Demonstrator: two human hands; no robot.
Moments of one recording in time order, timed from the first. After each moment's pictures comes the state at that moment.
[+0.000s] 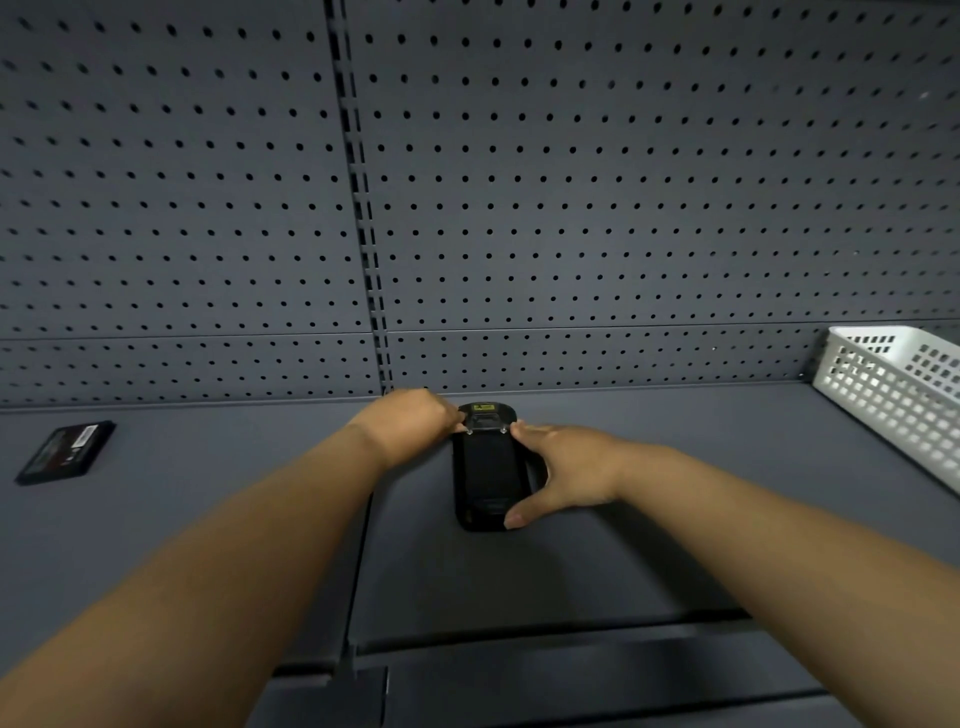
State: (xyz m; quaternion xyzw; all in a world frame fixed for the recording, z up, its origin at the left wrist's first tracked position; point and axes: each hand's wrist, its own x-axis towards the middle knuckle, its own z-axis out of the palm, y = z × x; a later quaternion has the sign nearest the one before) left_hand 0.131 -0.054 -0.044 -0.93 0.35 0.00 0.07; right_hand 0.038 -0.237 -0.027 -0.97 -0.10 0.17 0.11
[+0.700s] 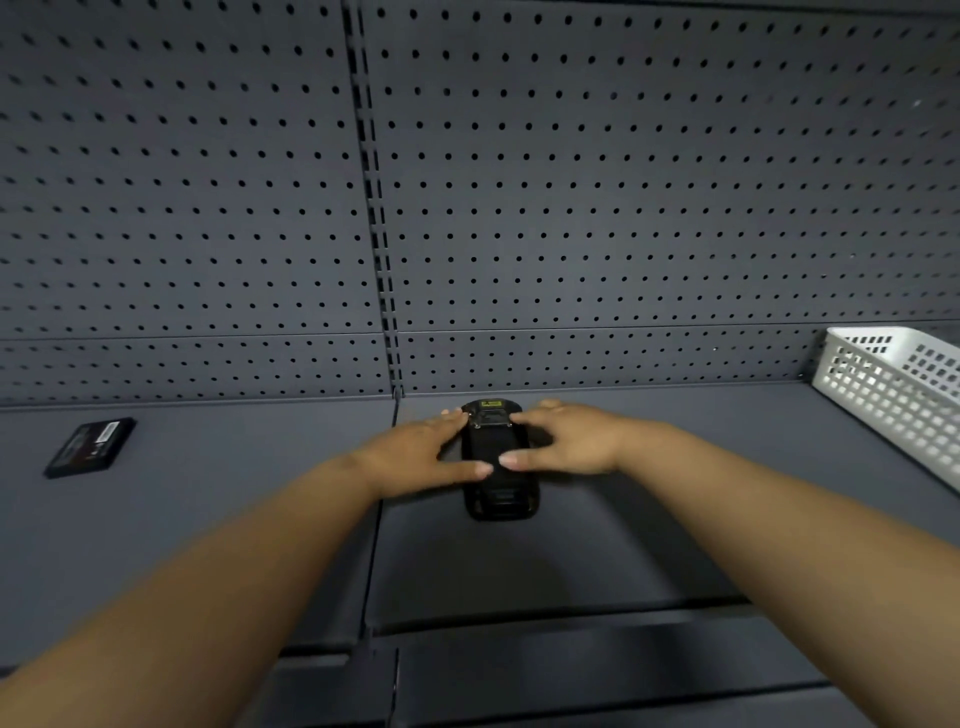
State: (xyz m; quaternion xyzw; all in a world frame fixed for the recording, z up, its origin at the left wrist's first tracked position) left_hand 0.093 -0.037 -0.050 -0.93 0.31 0.14 -0.13; right_hand 0.049 -0.236 -0.020 -0.98 -0.08 0.15 0.12
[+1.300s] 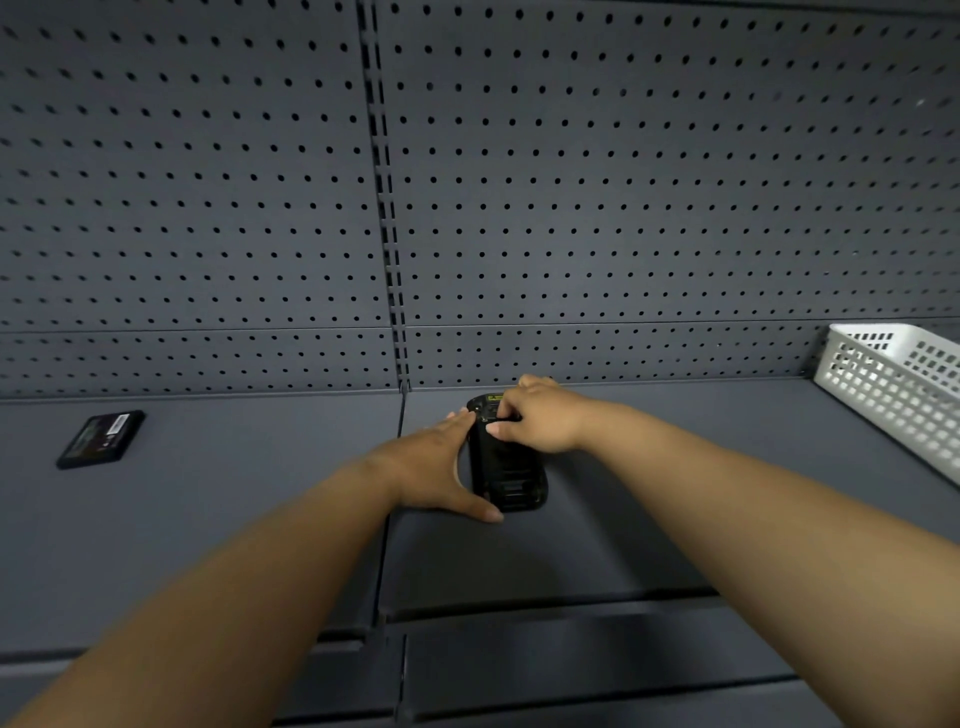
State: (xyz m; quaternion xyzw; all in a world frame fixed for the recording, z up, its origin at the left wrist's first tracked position) left_hand 0.077 -0.039 -0.052 -0.92 0.31 0.17 -0.16; right_hand 0.069 -0.206 -0.018 -0.99 -0.07 0.10 0.10
